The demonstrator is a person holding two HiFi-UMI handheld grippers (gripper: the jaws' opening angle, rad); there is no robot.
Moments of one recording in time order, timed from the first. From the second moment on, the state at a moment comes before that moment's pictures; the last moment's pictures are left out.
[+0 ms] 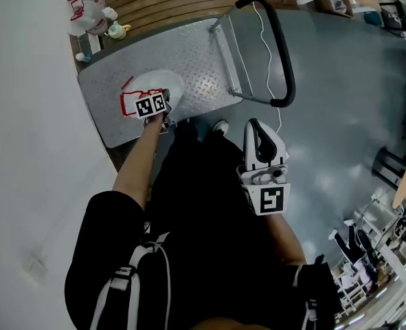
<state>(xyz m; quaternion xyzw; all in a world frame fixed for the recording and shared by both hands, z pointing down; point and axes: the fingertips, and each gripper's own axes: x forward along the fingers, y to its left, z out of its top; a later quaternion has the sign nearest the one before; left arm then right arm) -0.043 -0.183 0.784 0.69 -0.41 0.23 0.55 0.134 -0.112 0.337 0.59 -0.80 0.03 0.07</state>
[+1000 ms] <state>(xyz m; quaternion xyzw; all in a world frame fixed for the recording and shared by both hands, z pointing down) 0.013 -0.186 0.770 0.73 -0.34 0.14 0.57 0.162 -0.087 0.323 0.62 -0.78 0.03 0.05</state>
